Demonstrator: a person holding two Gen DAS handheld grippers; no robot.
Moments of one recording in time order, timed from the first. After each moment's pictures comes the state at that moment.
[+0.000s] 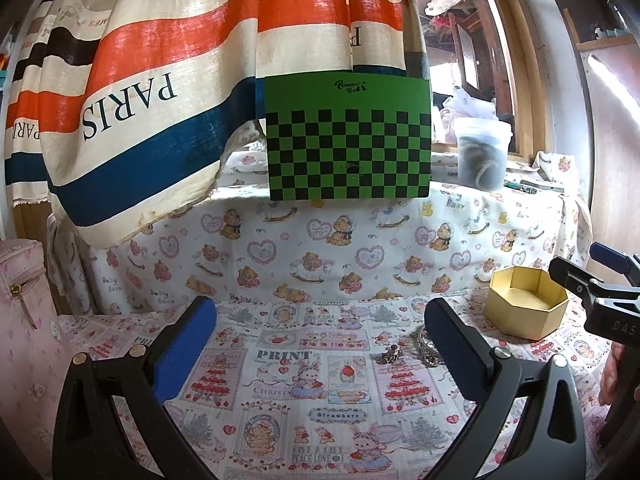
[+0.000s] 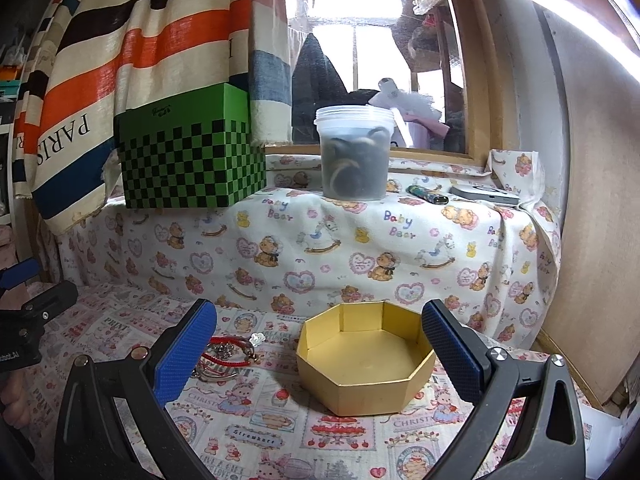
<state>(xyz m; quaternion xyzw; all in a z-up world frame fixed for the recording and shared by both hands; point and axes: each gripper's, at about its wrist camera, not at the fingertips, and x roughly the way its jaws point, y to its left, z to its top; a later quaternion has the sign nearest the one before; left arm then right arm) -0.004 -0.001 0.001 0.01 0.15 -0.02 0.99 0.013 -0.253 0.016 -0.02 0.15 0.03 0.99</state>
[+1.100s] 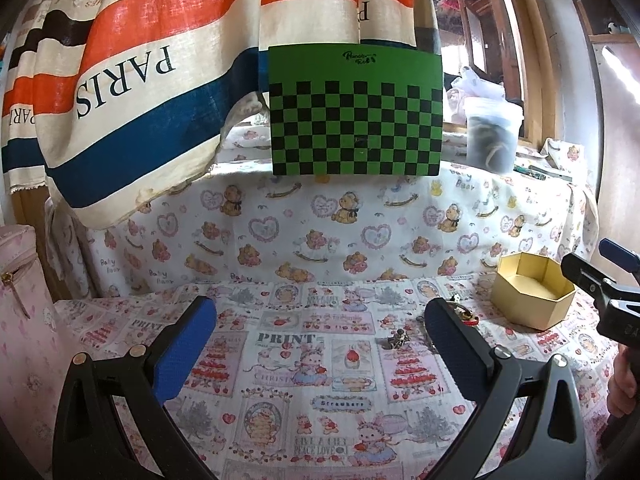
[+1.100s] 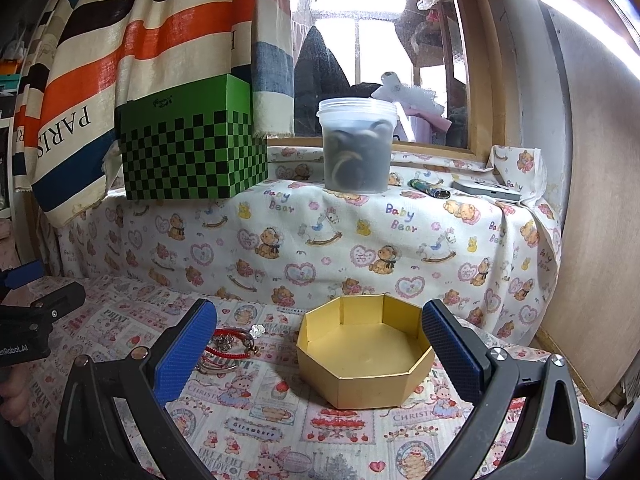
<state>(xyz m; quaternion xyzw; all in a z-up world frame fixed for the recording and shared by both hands) 0.006 0.000 -0.005 0.01 0.19 -0.02 0.98 0.012 -0.251 0.014 -0.02 0.17 0.03 0.98</state>
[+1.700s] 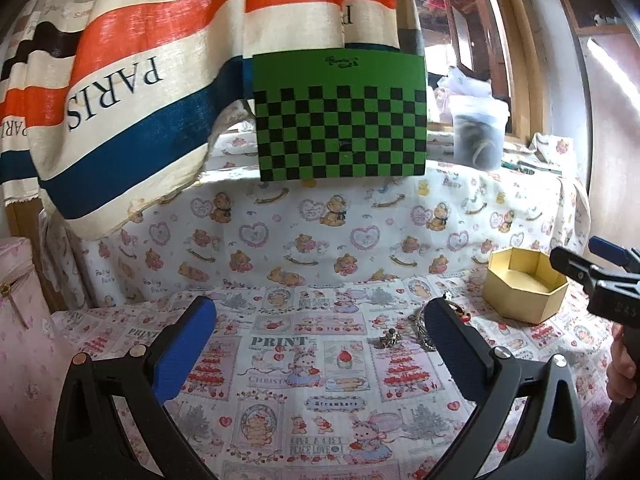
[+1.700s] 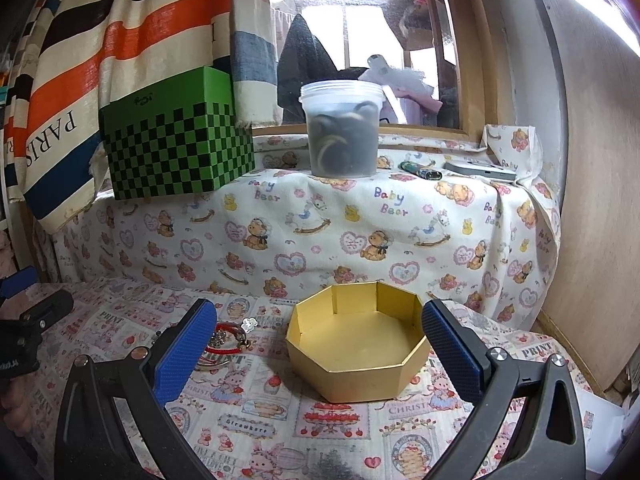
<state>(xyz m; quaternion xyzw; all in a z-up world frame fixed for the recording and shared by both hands) 0.007 -0.005 -0.004 0.03 0.19 -0.03 0.98 0.024 -0.264 0.011 0.01 0.20 0.02 0.98</state>
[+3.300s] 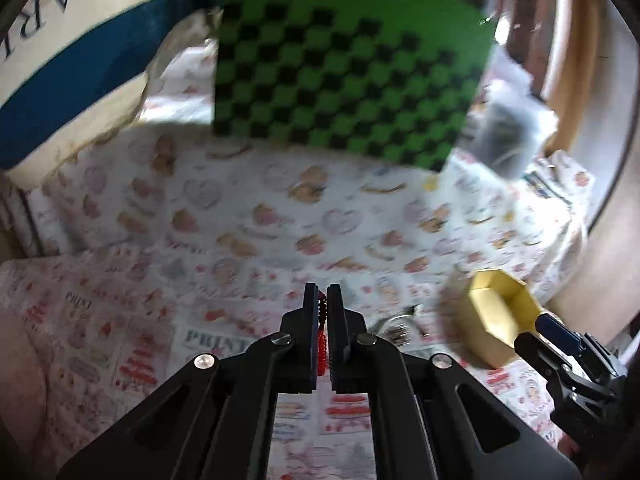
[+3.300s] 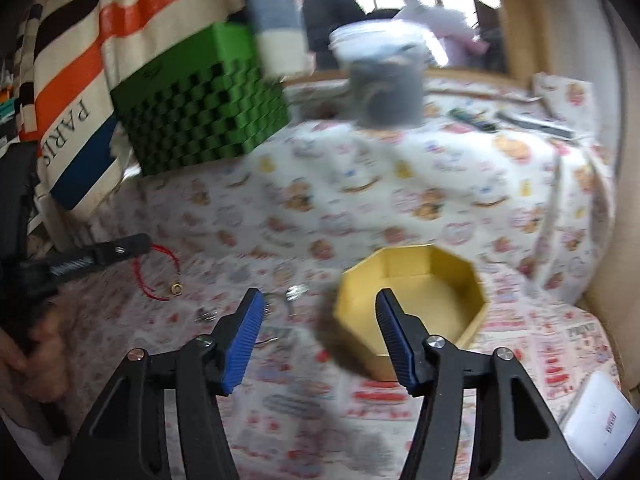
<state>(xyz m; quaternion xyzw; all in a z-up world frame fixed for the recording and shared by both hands) 0.095 0.001 0.014 -0.08 0.36 -0.06 0.93 0.063 -0.240 0.020 0.03 0.34 0.12 0.93</state>
